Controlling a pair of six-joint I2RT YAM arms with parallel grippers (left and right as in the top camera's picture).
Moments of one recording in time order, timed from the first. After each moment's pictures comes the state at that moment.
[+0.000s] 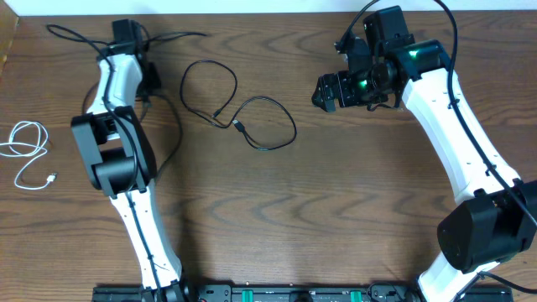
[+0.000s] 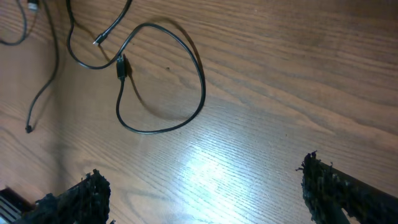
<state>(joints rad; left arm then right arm) 0.22 2.43 1.99 -0.79 -0.26 -0.15 0.29 1.85 1.73 -1.05 -0.37 0.11</state>
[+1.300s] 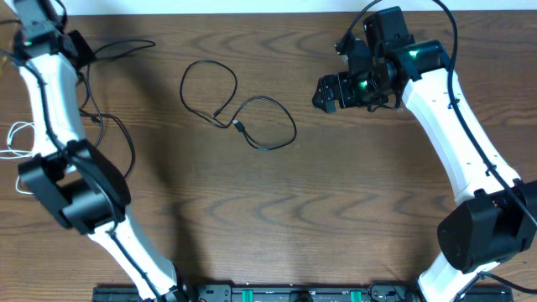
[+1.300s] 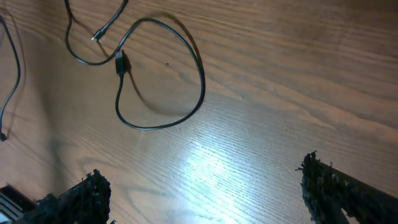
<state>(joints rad) 0.40 2.13 2.03 -0.80 -0.16 -0.18 0.29 1.85 1.73 -1.07 -0.37 0.11</state>
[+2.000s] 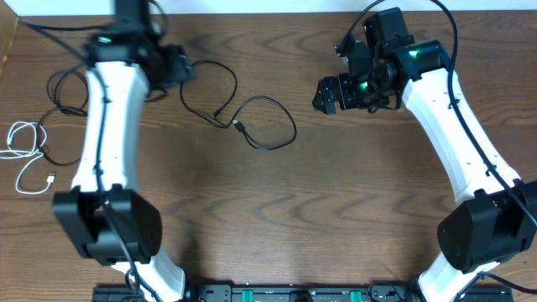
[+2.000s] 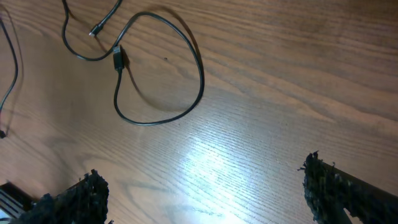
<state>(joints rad) 0.01 1.86 1.79 -1.08 0.00 -0.34 0.29 1.85 1.73 -1.09 -0.37 0.11</state>
